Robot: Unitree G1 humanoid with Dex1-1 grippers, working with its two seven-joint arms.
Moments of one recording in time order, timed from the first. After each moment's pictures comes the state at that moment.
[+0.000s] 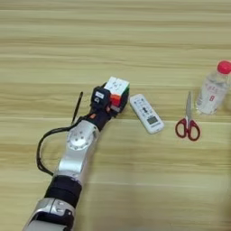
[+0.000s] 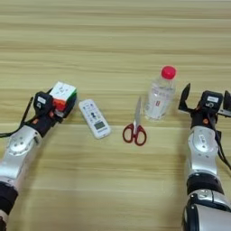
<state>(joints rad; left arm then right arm) -0.26 0.01 -0.12 0.39 -0.08 -0.24 -0.33 -0.38 -0.29 -0.31 0.79 0.06 -0.53 -0.12</state>
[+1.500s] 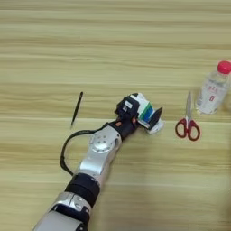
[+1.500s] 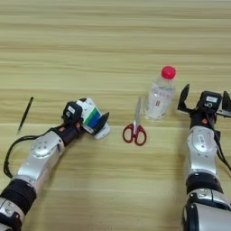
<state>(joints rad) -0.31 -0.07 -0.20 0.62 -0.07 -0.29 -0.42 -0.38 -0.29 -0.31 0.81 0.06 -0.54 -0.12</state>
